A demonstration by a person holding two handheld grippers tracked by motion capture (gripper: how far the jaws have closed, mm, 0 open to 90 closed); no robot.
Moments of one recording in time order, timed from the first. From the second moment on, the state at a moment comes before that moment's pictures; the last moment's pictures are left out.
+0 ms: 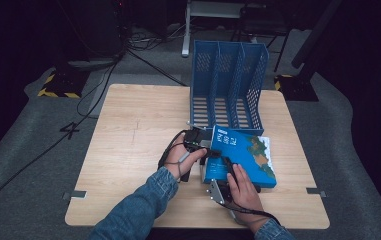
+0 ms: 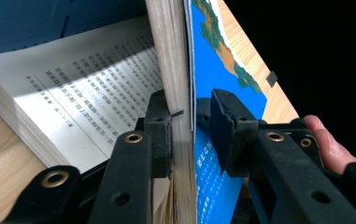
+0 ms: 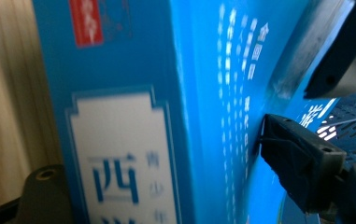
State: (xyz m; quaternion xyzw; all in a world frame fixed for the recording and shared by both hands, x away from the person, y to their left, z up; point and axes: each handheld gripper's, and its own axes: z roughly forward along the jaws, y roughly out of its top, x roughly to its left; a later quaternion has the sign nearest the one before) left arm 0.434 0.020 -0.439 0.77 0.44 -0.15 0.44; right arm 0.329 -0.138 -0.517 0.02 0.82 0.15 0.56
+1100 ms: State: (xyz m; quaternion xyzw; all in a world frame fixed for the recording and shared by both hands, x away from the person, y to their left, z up) left arm 0.454 0.130 -0.453 0.73 0.52 0.00 0.45; right arm 0.334 -0.137 -0.469 0.09 0.85 0.20 0.47
